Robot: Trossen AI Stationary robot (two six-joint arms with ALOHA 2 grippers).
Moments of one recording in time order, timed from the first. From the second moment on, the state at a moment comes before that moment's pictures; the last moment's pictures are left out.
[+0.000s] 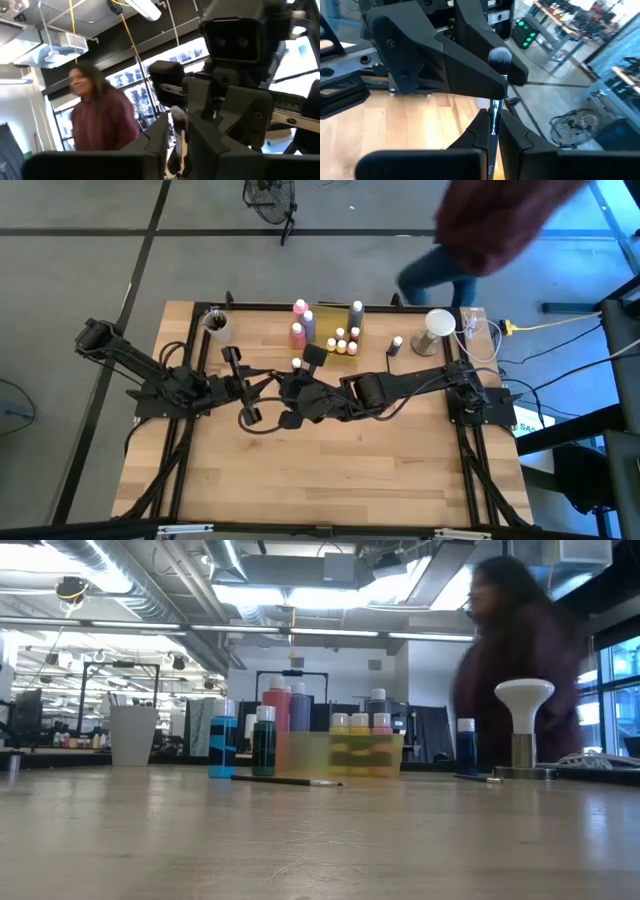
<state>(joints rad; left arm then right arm) -0.42 1.02 0.51 1.01 -0.67 0.60 0.31 2.10 2.23 -0.65 0.76 -0.07</state>
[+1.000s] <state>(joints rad) -0.33 0.44 0.51 0.36 -1.17 0.58 0.47 1.99 2.23 -1.15 0.83 0.45</state>
